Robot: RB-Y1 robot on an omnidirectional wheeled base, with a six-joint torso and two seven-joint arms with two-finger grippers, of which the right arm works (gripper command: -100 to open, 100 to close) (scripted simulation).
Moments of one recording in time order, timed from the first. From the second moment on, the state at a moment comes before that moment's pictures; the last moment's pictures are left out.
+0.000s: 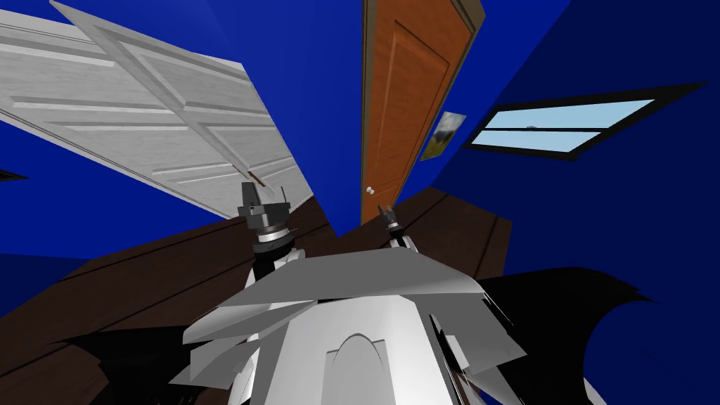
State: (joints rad) arm 0.22 -0.10 -0.06 -1.46 0.40 -0.71 0.61
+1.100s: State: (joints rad) arm 0.16 -0.08 -0.09 -1.25 0.49 -0.75 0.80
